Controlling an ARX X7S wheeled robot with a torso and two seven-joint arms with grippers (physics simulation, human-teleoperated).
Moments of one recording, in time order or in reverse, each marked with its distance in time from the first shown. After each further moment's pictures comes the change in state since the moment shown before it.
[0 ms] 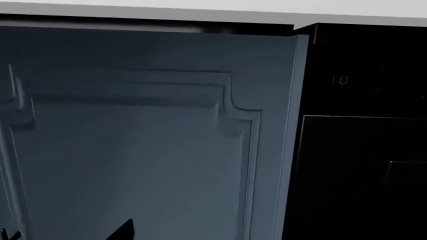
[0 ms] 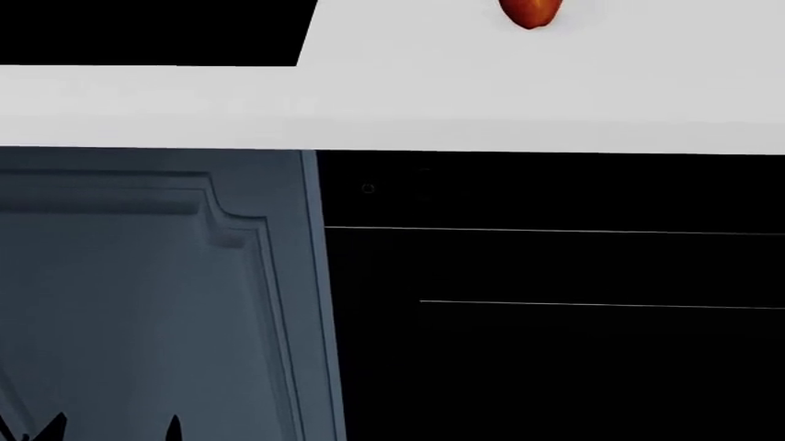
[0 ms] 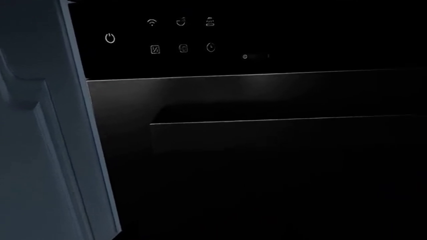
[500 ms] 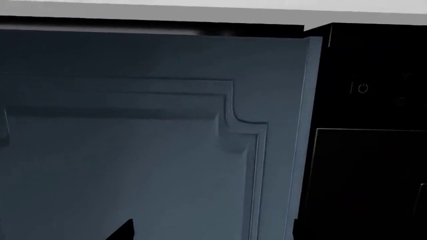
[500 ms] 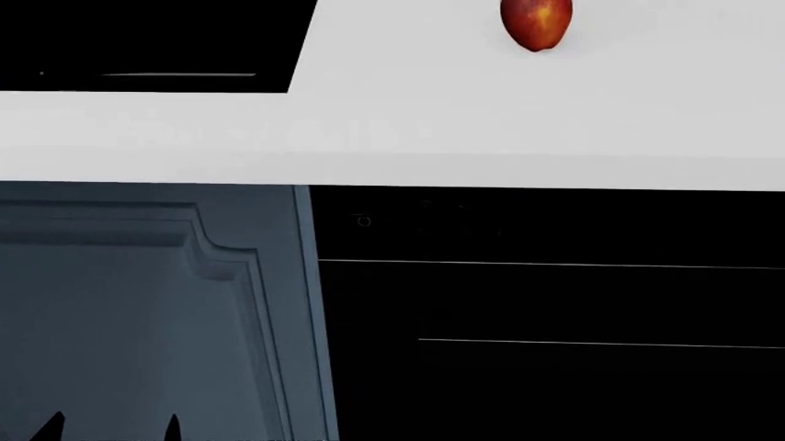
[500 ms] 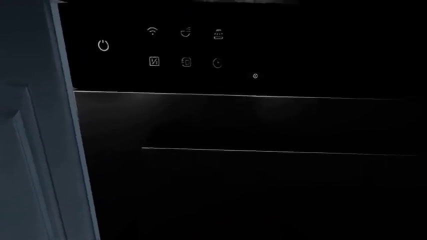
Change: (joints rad) left arm 0.002 -0.013 0.015 0.004 -0.001 0.016 -0.015; right arm -0.007 0.037 -0.026 -0.037 -0.034 0.005 0.020
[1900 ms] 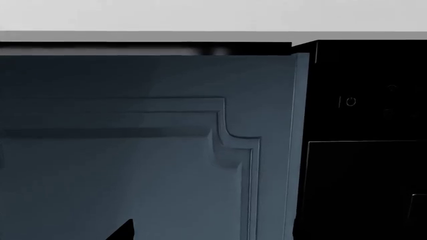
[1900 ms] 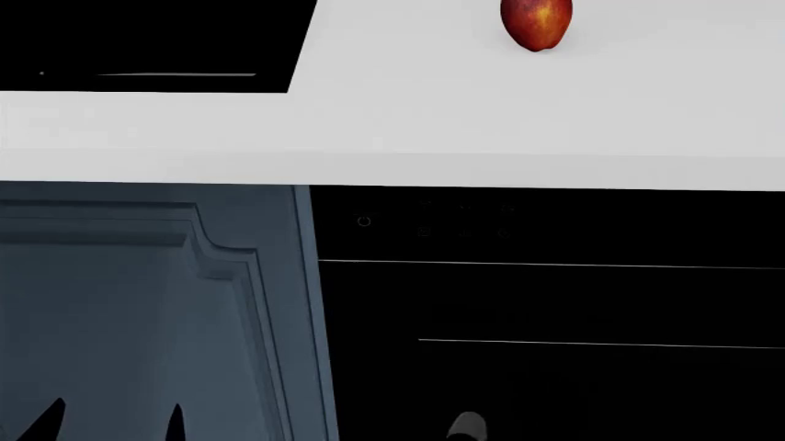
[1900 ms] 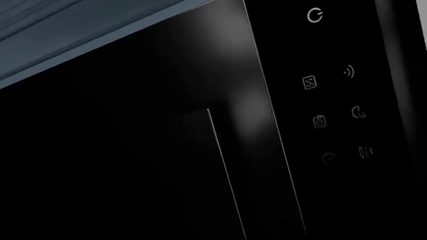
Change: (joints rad) left arm -0.015 -0.039 0.048 0.030 0.005 0.004 -0.042; right arm 0.395 0.313 -0.405 0.136 -0.754 0.282 -0.252
